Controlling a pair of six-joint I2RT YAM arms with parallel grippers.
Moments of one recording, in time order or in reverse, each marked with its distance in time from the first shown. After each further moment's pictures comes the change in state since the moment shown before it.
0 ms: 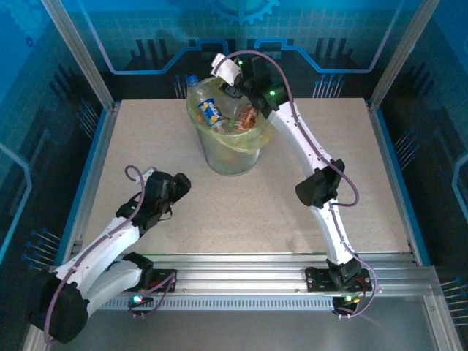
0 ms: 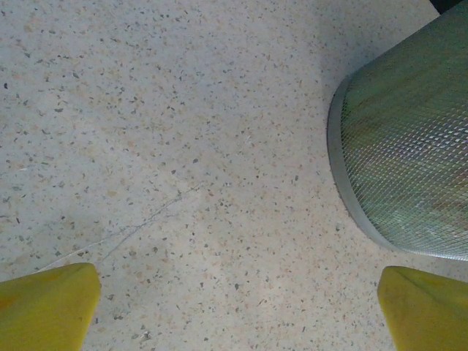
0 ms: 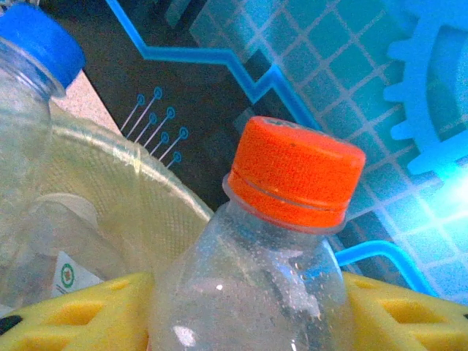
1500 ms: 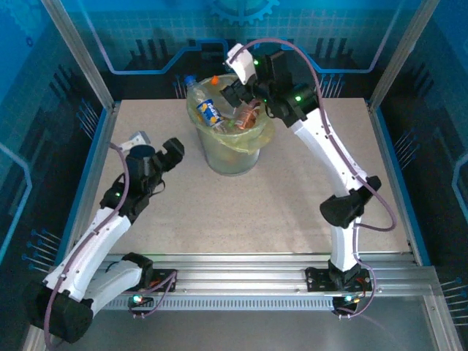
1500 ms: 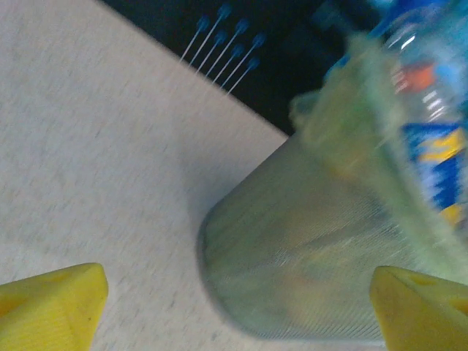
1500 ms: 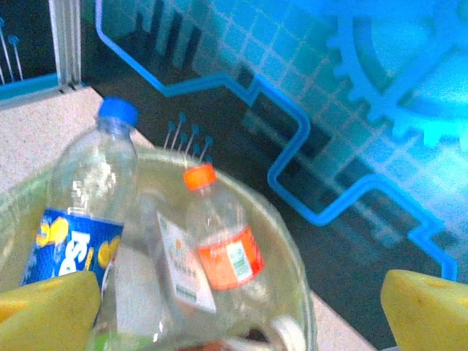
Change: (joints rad) left arm 0.095 0.019 0.319 0.103 0.026 0.217; right arm 0.066 -0.416 -0.333 -0.103 0.074 0.358
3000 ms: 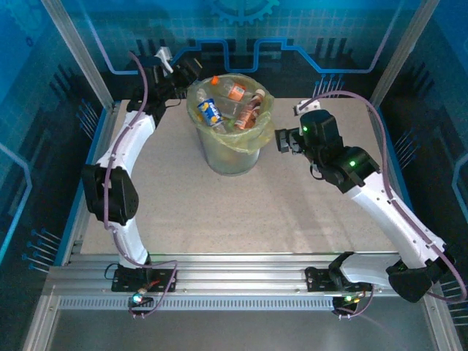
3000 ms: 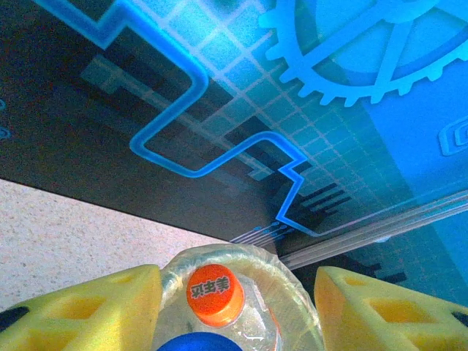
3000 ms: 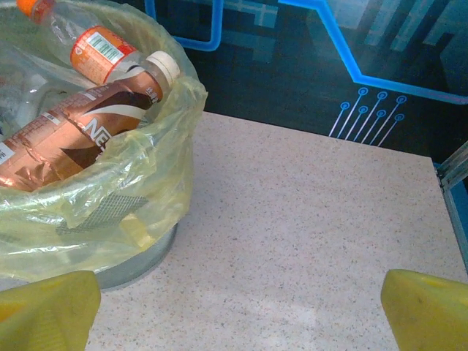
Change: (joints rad) left arm 0.180 0.948 0.926 0.220 0.595 -0.067; right arm -0.022 -0.713 -0.933 0.068 0.290 0.476
